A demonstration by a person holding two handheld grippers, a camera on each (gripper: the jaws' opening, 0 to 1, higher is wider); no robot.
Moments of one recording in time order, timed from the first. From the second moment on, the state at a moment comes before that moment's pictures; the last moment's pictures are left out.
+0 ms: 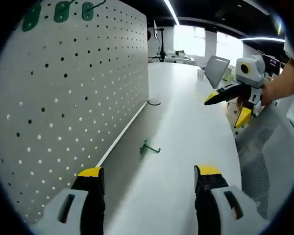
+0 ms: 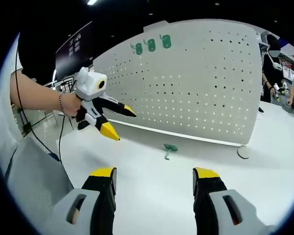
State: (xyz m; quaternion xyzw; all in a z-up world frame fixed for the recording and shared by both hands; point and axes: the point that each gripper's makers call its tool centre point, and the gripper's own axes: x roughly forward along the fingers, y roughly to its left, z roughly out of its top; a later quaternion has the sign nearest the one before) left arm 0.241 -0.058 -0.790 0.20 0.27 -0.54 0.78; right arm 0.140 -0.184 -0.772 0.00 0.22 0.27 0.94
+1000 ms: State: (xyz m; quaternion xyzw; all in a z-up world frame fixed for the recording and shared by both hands) left arm 0.254 -0.100 -0.811 0.31 0.28 -0.61 0.68; right arm 0.140 -0.187 -0.776 0.00 0.23 0.27 0.94
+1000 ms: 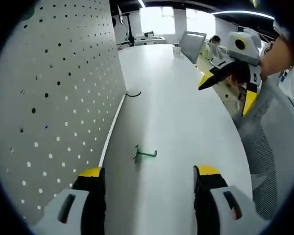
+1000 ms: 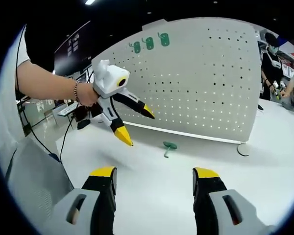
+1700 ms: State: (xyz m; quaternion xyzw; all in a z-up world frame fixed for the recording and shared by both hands) left arm 0.256 -0.117 -0.836 0.34 0.31 -0.63 0.63; right arm 0.140 -0.190 -0.777 0.01 0.23 0.26 0.94
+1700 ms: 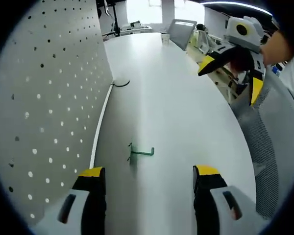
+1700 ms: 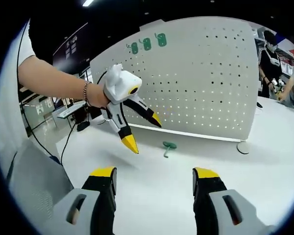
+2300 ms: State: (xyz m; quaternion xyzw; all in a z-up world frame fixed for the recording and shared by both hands) left arm 0.263 -0.128 -0.856 0.38 0.32 -0.64 0.59; right arm 0.139 -0.190 -0.778 0.02 0.23 0.26 0.94
